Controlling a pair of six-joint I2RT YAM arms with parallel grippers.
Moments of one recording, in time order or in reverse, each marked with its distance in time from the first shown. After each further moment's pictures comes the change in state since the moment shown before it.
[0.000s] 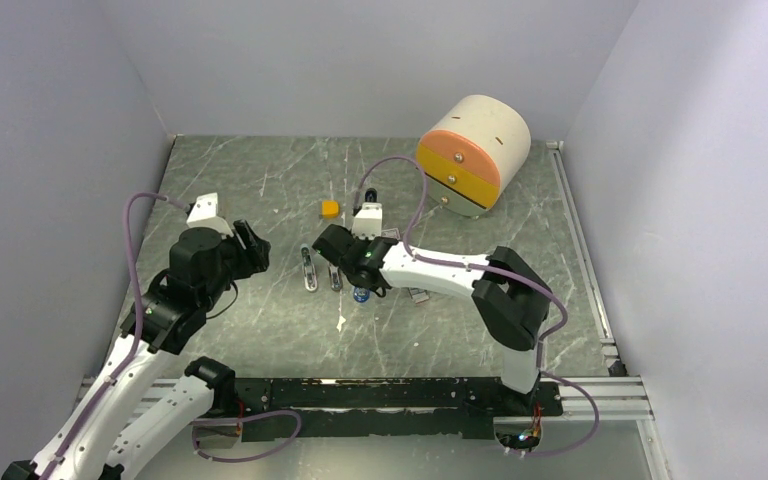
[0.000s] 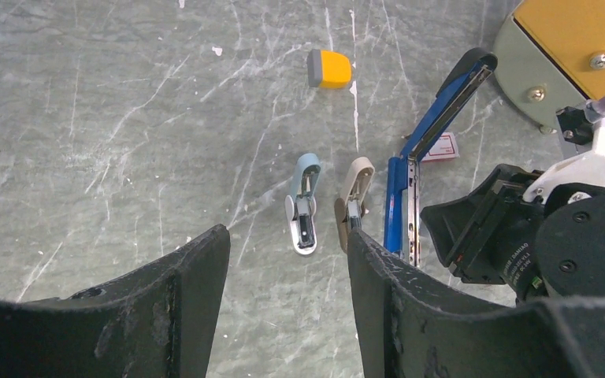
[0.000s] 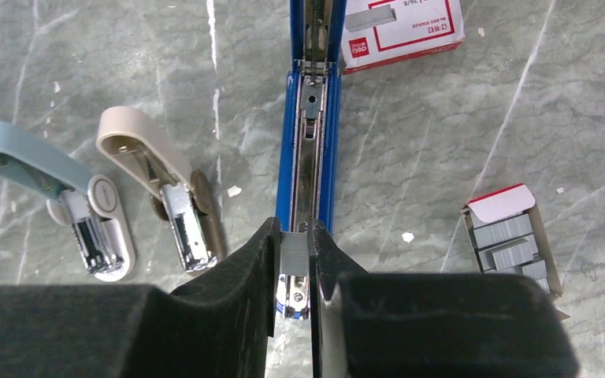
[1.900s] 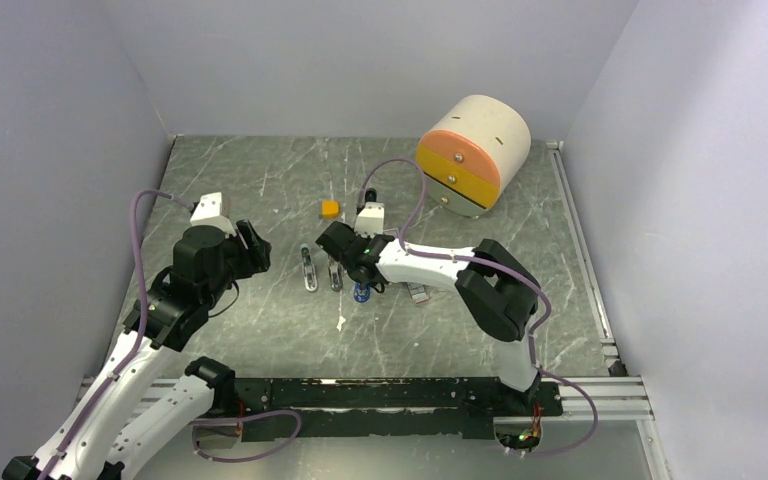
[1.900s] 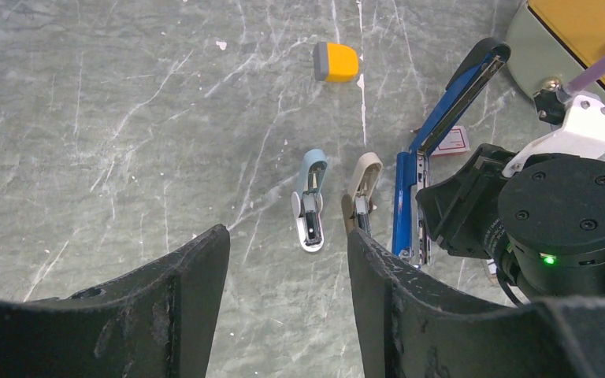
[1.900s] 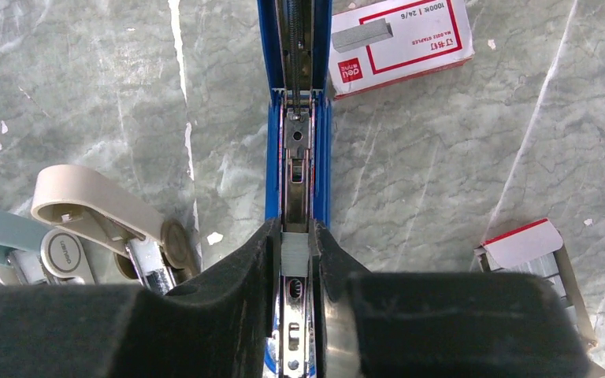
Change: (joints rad) left arm 0.000 0.016 -0.001 -0.002 -0.002 0.018; right arm -0.052 0.090 -0.003 0.076 -0.006 -0.002
